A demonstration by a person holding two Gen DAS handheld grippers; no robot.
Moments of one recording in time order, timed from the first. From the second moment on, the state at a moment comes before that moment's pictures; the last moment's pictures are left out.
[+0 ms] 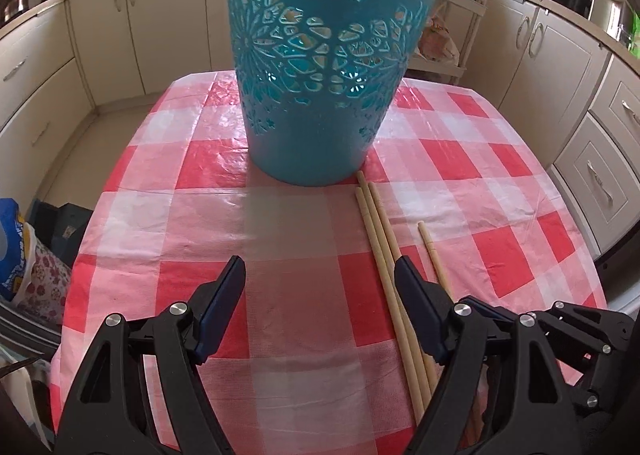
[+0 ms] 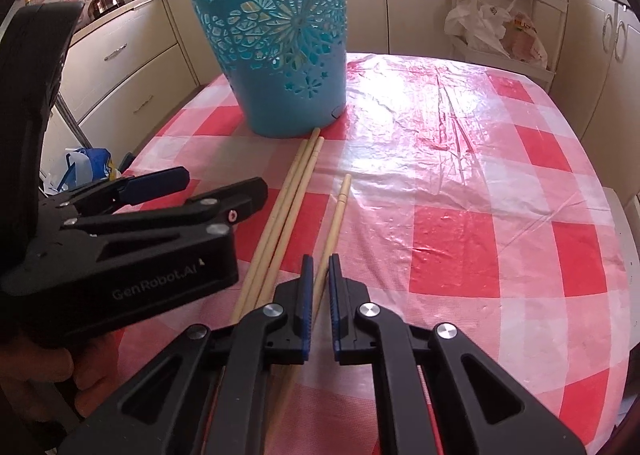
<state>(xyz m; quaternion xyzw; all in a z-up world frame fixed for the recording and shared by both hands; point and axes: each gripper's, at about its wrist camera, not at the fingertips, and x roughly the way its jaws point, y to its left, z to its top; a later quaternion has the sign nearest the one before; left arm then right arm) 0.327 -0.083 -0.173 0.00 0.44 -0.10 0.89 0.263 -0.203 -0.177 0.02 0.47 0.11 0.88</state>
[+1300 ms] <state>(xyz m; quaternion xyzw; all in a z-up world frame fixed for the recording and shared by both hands) 0.303 -0.064 -0.177 0.04 0.47 -0.12 0.87 0.261 -0.201 -0.177 0.02 0.48 0.12 0.87</state>
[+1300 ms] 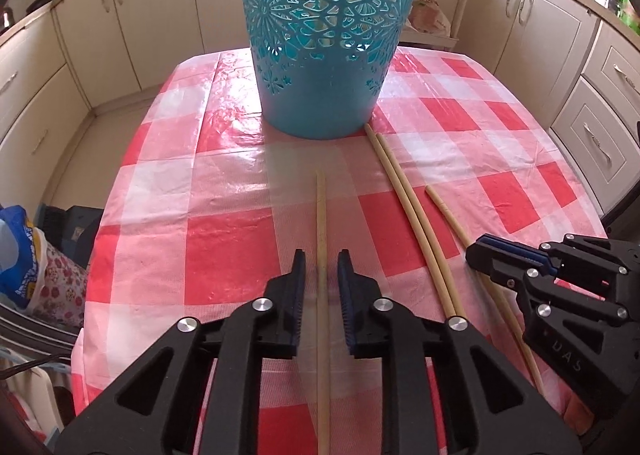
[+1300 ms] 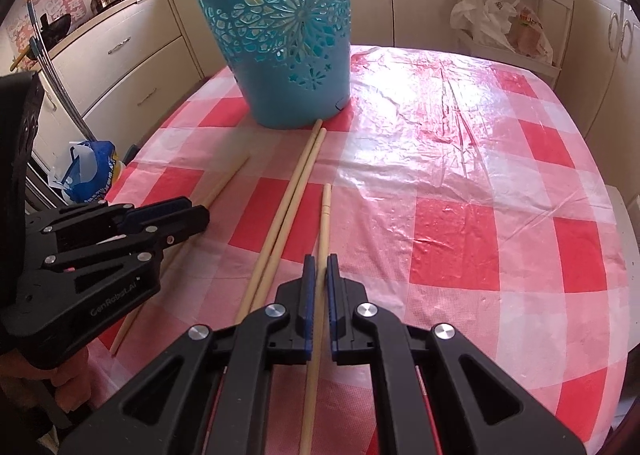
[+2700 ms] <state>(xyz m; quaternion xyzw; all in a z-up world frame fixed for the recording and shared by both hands) 0.302 -0.069 -0.178 0.04 0.45 -0.11 0.88 0.258 -0.210 -0.174 0.03 0.47 0.10 0.88</state>
